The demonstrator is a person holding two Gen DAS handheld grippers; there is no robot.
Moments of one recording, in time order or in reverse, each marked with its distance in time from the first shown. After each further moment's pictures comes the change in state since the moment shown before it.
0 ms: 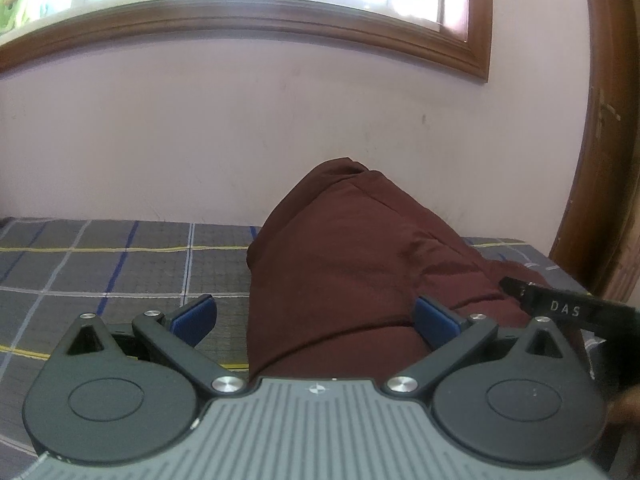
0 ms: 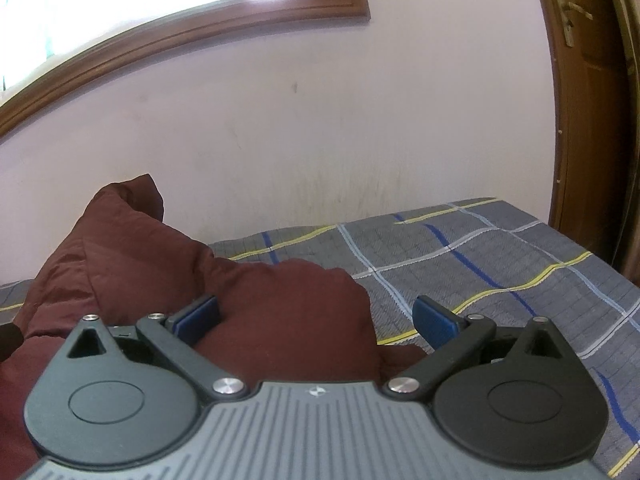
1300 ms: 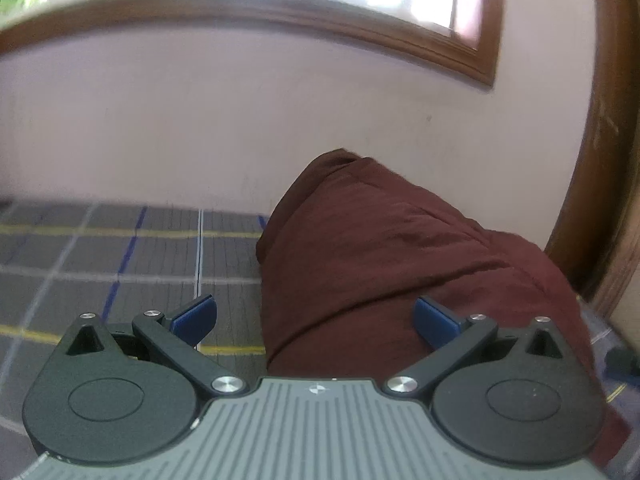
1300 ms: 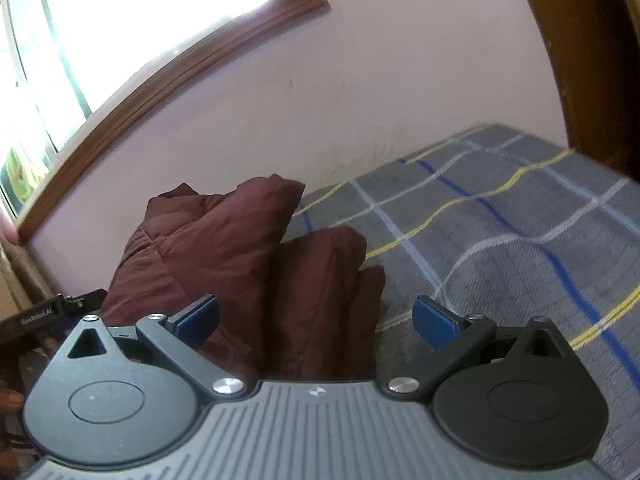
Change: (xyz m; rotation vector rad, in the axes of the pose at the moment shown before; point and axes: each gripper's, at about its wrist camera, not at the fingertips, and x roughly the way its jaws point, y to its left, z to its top) left arm -0.011 0.025 0.004 -0.094 0.042 -0.032; right arm -0.078 -0.097 -0.034 0.248 0.101 0.273
